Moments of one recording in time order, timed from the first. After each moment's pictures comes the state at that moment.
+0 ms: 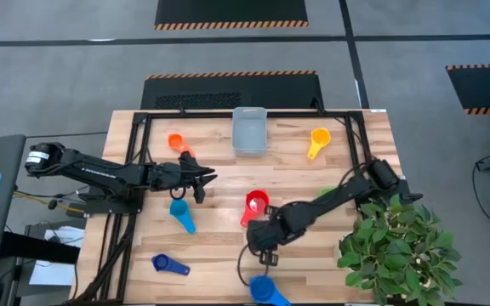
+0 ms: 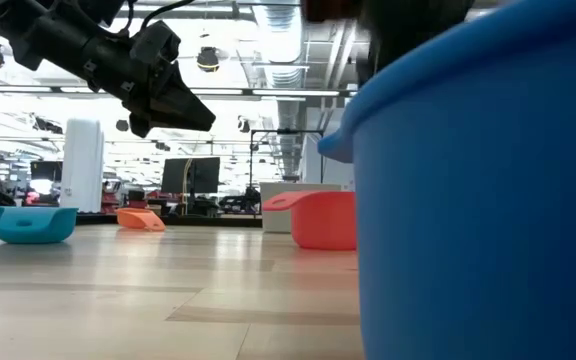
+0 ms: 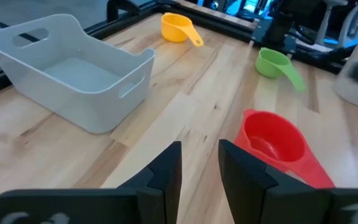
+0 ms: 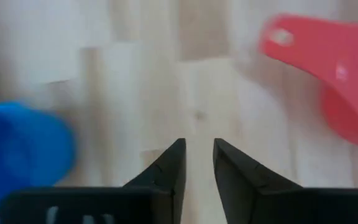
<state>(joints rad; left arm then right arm) -0.04 1.08 0.42 0.24 -0.37 -0.36 0.43 1.96 1.53 -0.76 0.06 0.55</state>
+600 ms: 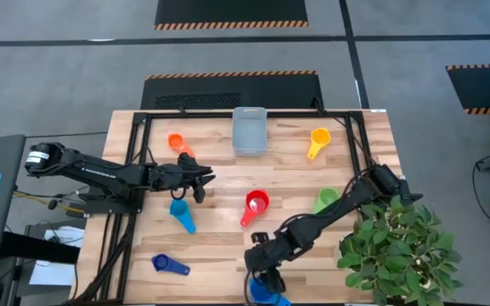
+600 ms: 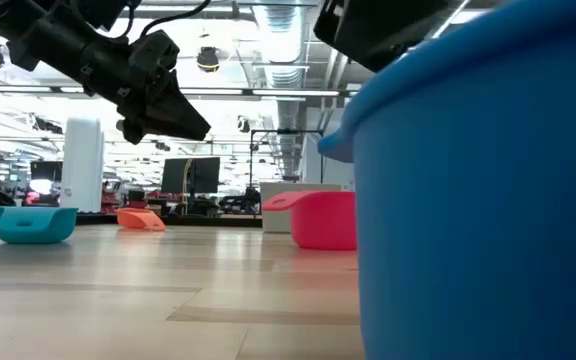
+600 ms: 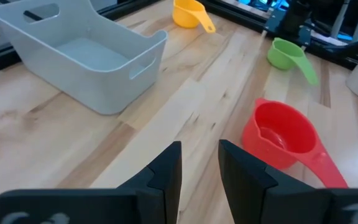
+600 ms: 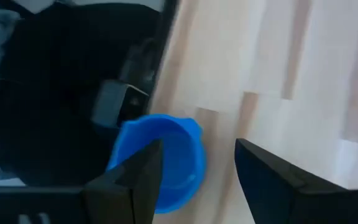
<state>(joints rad) -0.05 1.08 0.42 0.18 -0.37 -0.43 0.51 1.98 1.53 -0.45 -0.14 0.37</state>
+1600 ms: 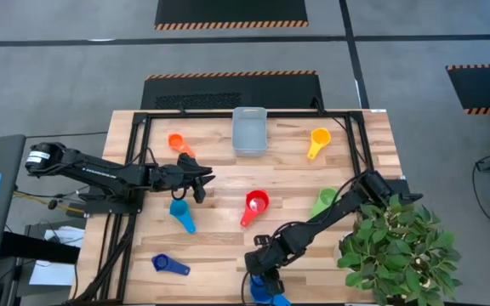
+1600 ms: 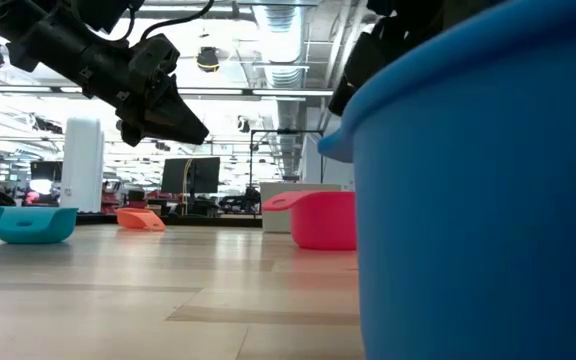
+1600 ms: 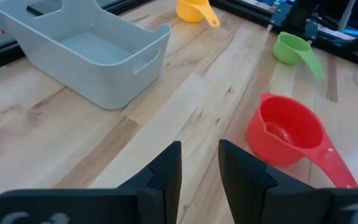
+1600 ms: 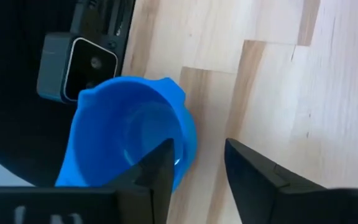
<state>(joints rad) -0.05 1.09 0.42 0.17 -0.38 -0.44 0.51 2.08 1.54 -0.49 -0.16 0.41</state>
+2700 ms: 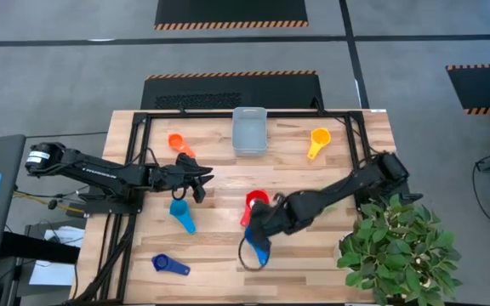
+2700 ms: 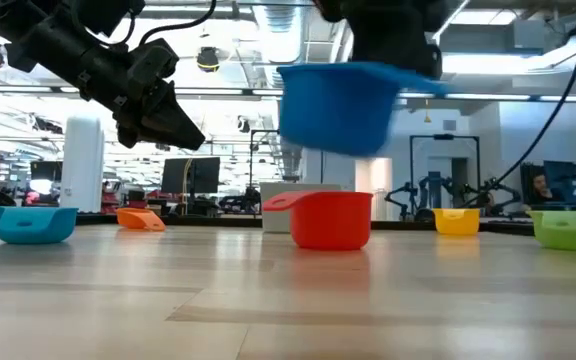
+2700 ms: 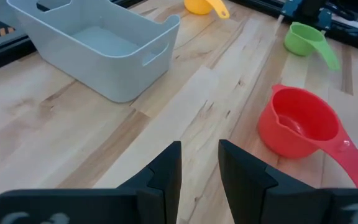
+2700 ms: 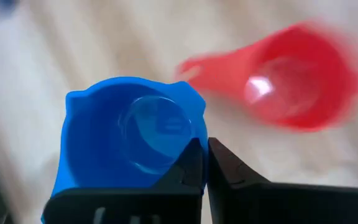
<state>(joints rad) -0.05 1.09 0.42 0.13 -0.40 -0.43 0.37 1.86 1.52 -0.82 0.25 0.87</state>
